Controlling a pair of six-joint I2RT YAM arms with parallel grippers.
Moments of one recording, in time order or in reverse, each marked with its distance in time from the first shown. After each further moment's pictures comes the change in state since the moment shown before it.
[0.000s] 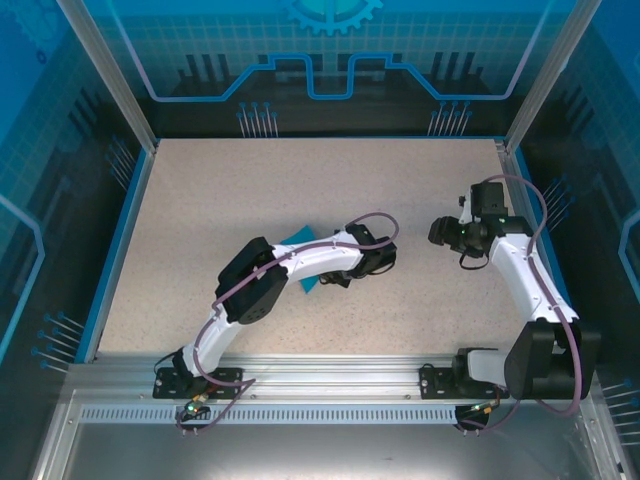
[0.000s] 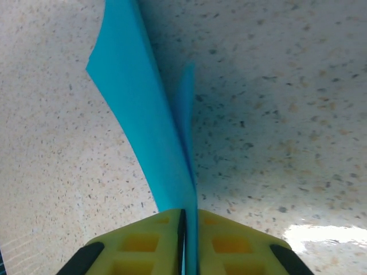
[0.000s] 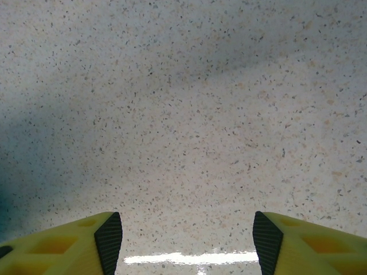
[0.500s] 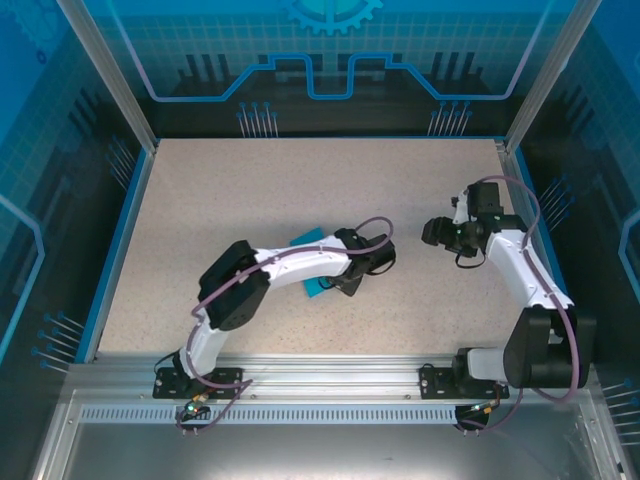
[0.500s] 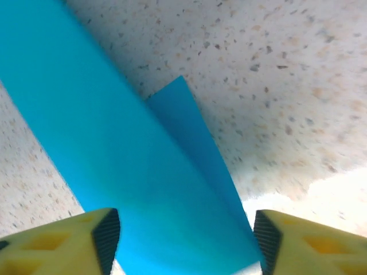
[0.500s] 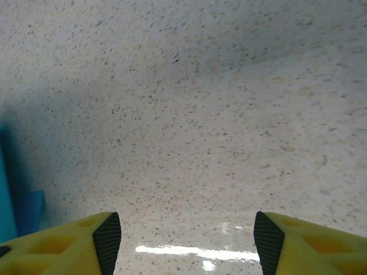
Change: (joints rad) left arm -0.015 -0.195 -0.195 0.280 0.221 0.208; right arm 0.002 0.074 -0.012 0.051 -0.119 -0.036
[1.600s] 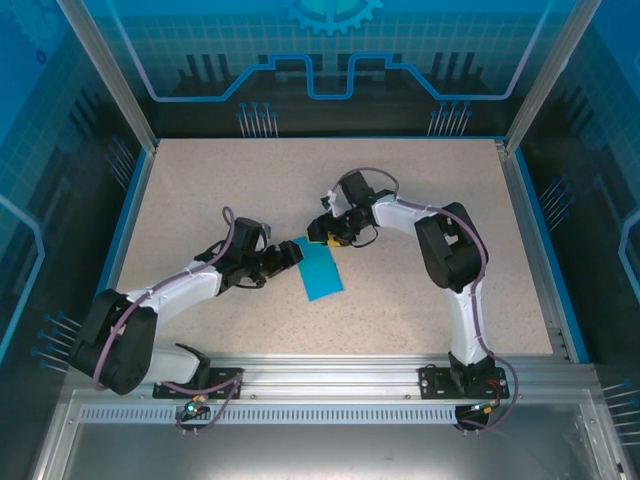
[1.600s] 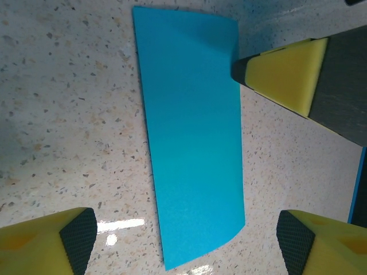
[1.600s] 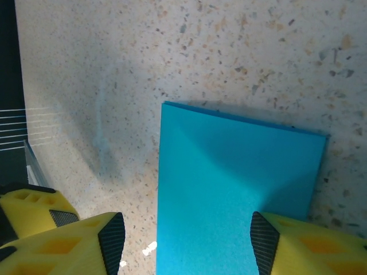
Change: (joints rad) left arm 0.594 -0.683 -0.943 0.899 0.690 -0.336; right arm 0.537 0.821 0.517 0.299 -0.430 0.146
